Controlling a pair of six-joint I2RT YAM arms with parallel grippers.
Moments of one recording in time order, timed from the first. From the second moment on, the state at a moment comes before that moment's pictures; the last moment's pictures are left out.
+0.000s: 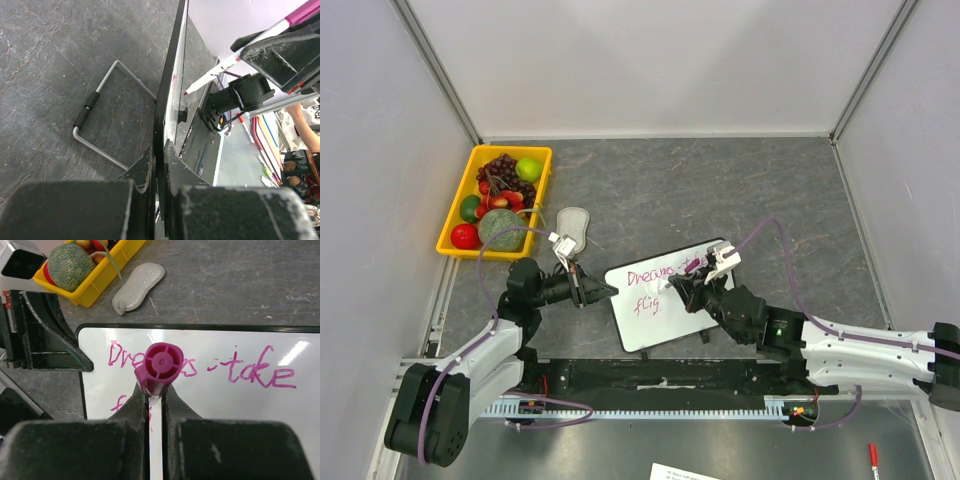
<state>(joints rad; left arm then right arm) -0.25 0.91 0.13 0.56 0.93 -0.64 1.25 0.85 0.44 0.21 0.60 0.47</state>
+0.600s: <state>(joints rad) -0.25 0.91 0.13 0.56 0.93 -0.64 1.20 0.89 0.45 0.23 0.60 0.46</state>
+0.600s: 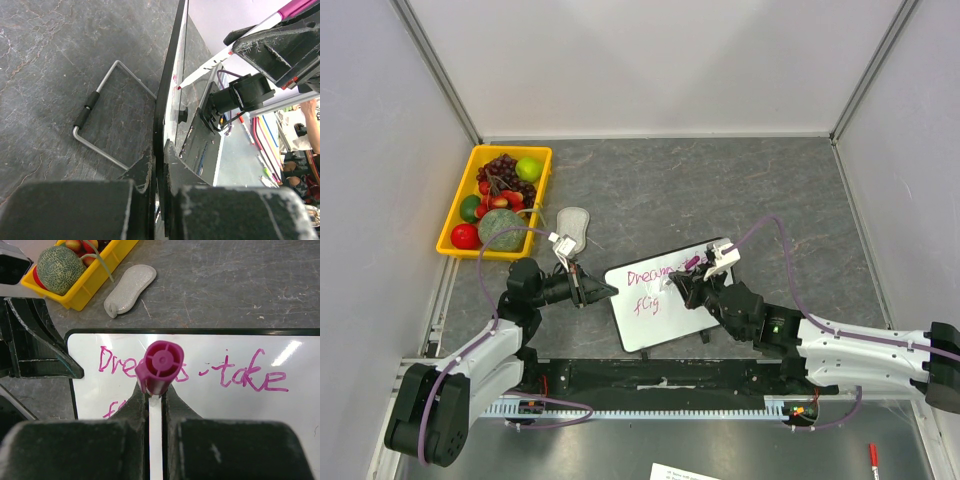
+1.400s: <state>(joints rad) -0.25 0.91 0.13 0.55 0.93 -0.64 1.19 0.86 0.42 0.21 0.54 0.48</state>
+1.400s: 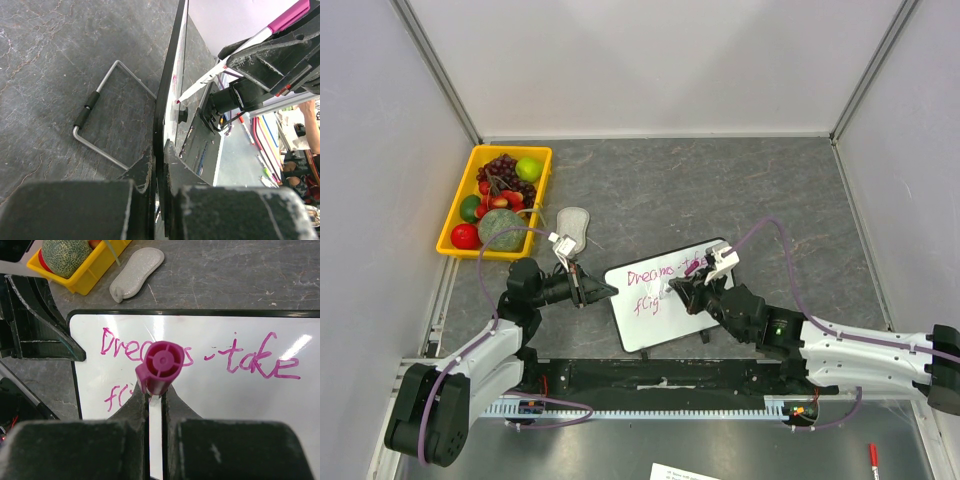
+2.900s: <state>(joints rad) -0.25 0.91 0.13 0.56 0.93 -0.64 1.19 0.81 0.42 0.16 0.58 0.47</state>
